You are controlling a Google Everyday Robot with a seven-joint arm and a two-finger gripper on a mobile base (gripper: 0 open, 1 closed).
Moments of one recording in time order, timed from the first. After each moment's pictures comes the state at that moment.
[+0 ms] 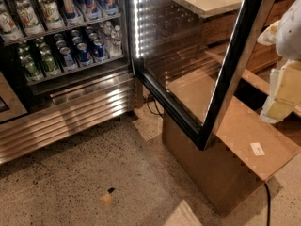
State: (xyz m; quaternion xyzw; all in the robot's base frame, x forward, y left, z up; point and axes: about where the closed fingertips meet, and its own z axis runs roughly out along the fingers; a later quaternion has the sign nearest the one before) arm 0.438 -0.216 0.977 -0.60 0.78 -0.04 0.16
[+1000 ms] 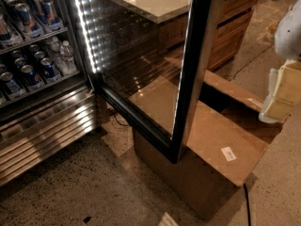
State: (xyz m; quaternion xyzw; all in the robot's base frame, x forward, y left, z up) arm 0.438 -0.216 0.977 -0.60 0.78 -0.04 0.16
